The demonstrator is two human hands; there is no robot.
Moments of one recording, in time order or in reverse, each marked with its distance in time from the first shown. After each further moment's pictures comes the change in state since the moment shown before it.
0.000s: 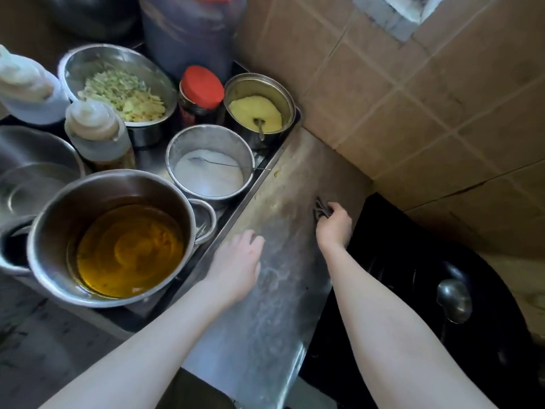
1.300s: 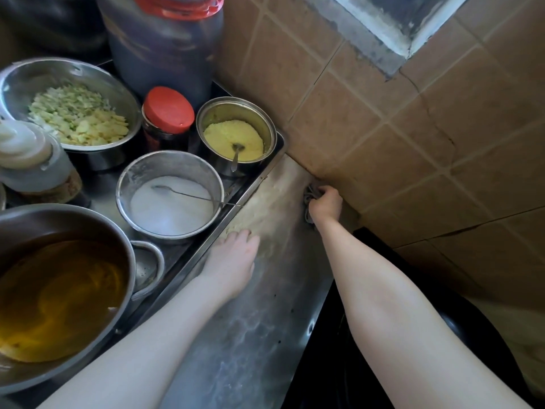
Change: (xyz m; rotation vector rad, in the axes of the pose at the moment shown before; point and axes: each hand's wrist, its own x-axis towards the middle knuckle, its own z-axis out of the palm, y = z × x) left_hand 0.098 0.023 -0.008 0.086 0.037 -0.036; right_hand 0.131 -0.056 -0.001 0.074 -0.095 -0.076
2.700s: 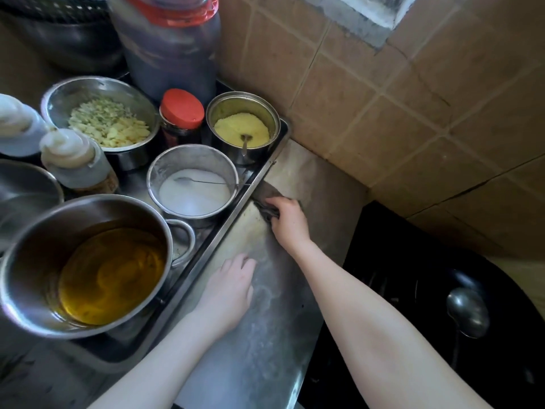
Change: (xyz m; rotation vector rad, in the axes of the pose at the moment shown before) left_hand -0.096 -0.013 0.024 -0.133 -0.054 -0.009; right_hand -0.131 0.002 0.041 -0.072 -0.211 -0.532
